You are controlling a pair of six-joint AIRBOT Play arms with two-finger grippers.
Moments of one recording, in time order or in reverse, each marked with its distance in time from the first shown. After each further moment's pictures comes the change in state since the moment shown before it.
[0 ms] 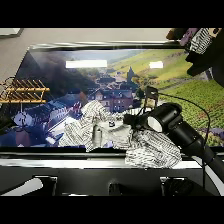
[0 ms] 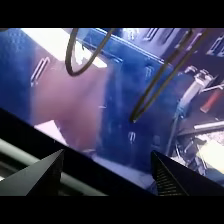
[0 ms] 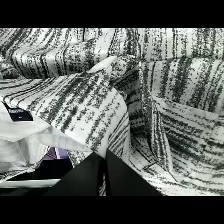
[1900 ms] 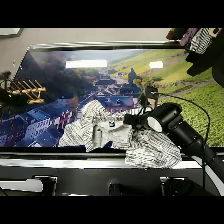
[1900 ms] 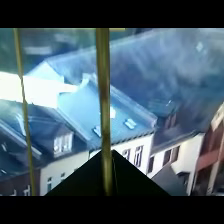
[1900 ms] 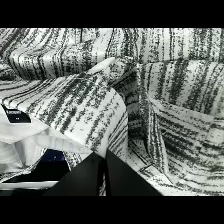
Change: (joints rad) left arm -0.285 -0.277 0.431 -0.029 0.003 0.190; right arm 0.000 0.000 0.000 -0.014 0.002 -0.006
